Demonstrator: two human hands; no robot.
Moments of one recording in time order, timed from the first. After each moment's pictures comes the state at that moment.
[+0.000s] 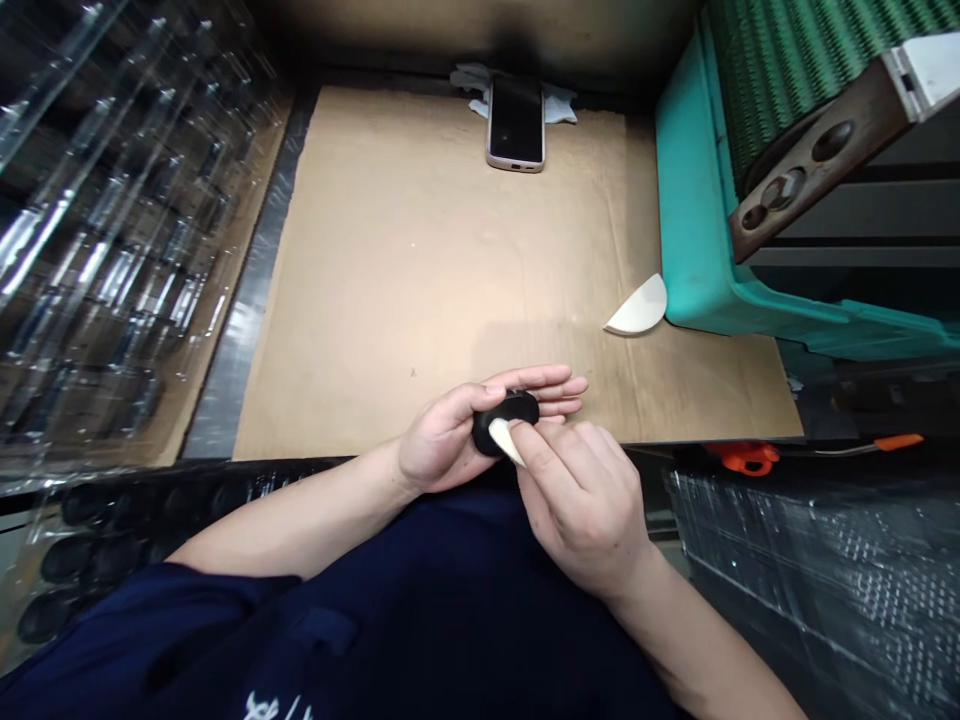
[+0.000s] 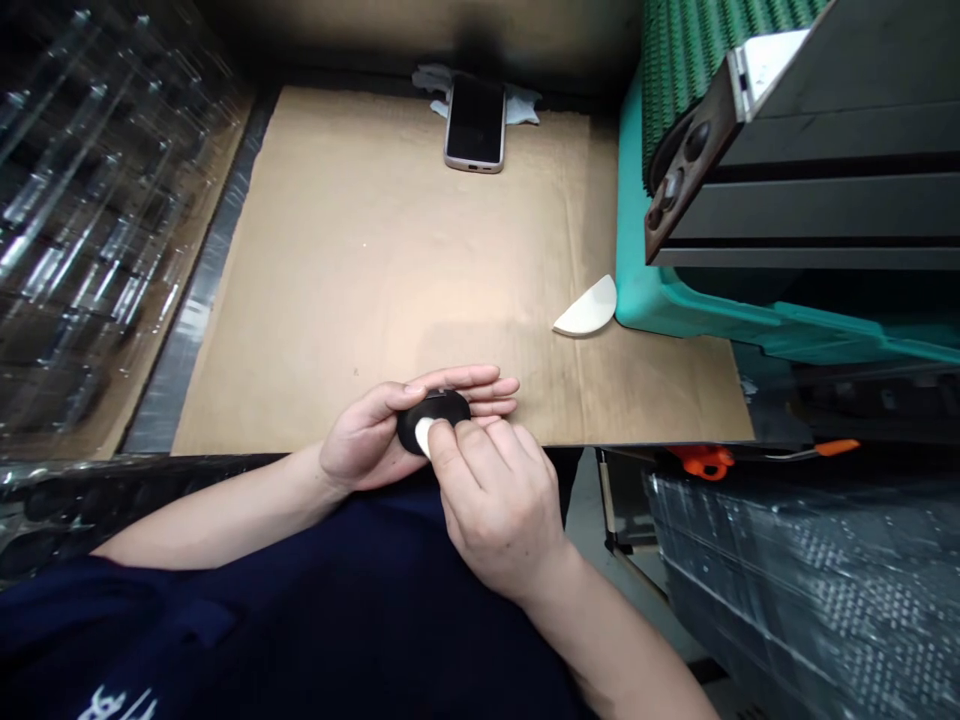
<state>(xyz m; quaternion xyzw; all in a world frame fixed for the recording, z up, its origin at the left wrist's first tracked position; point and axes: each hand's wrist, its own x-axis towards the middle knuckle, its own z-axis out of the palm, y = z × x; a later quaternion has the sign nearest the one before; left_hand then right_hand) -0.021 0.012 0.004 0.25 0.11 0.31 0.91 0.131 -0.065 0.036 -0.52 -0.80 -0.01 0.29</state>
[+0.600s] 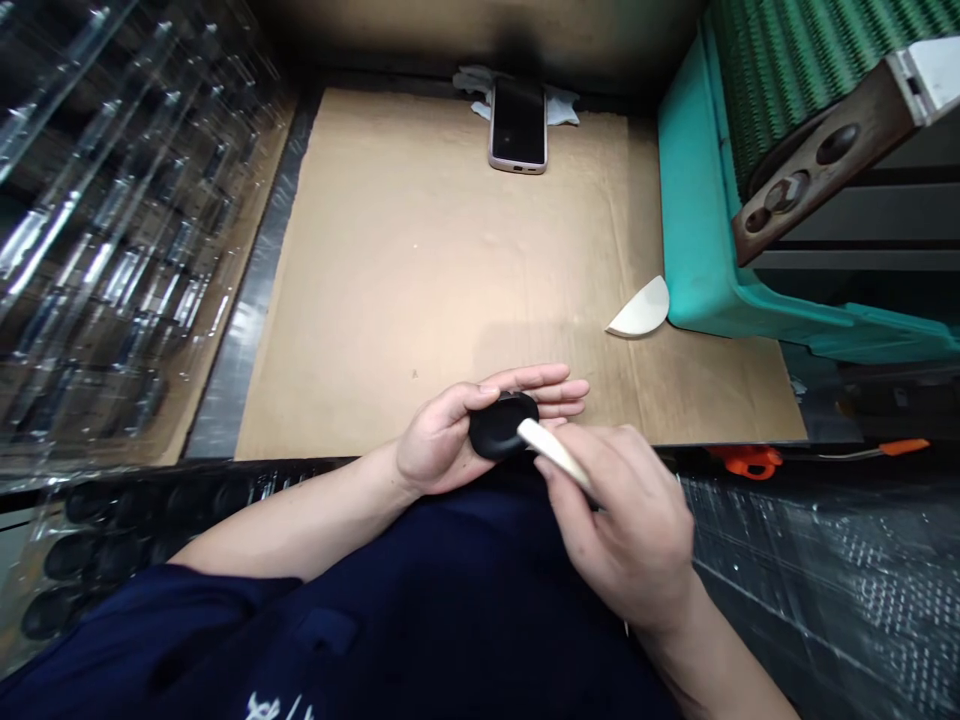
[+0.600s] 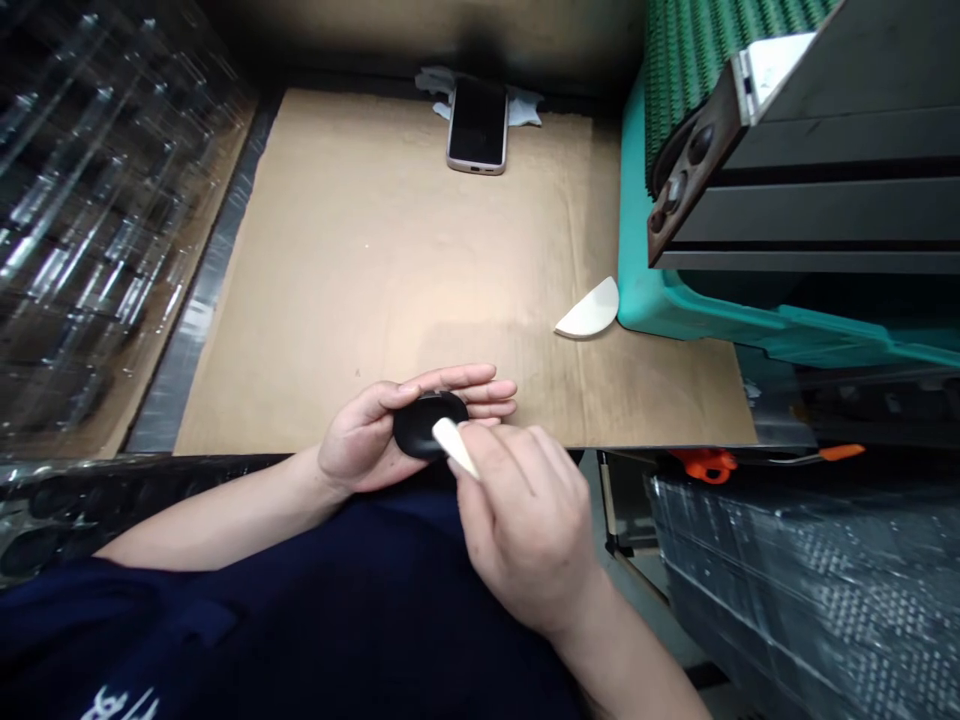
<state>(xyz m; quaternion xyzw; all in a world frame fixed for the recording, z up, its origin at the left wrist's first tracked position) -0.022 0.012 0.004 0.24 0.09 0.31 0.91 0.143 -0.074 0.052 -0.56 -0.75 0.10 0.34</state>
